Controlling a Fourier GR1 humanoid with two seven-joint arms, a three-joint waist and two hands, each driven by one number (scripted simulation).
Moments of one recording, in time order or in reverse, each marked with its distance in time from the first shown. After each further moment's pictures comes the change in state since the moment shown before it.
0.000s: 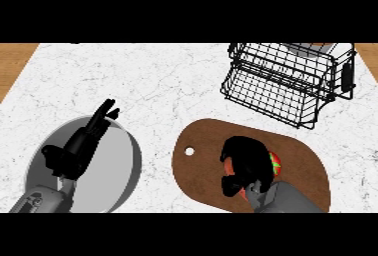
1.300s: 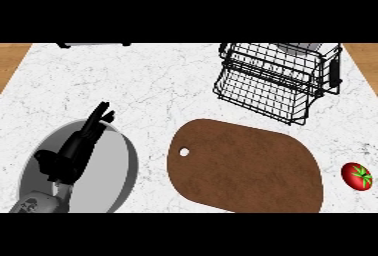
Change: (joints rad) left arm 0.039 0.004 0.016 -0.026 0.006 0.015 -0.001; right arm 0.378 -0.650 -0.917 -0.069 -0.502 -0.163 -0.752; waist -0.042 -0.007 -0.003
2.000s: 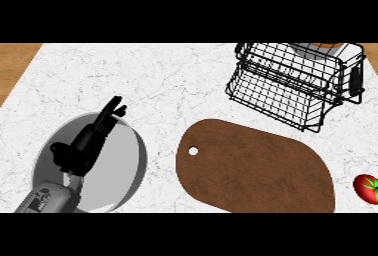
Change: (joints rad) left arm -0.068 -0.044 -0.016 0.031 -0.036 -0.029 0.007; right arm -0.440 -0.089 0.018 -0.013 -0.125 0.114 0.372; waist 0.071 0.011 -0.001
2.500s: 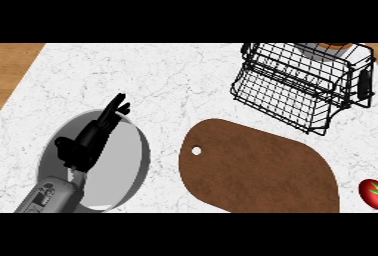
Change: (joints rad) left arm -0.032 -0.014 0.002 0.022 -0.001 -0.025 0.013; right arm -0.427 0.151 0.222 0.319 0.111 0.023 0.081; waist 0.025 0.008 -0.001
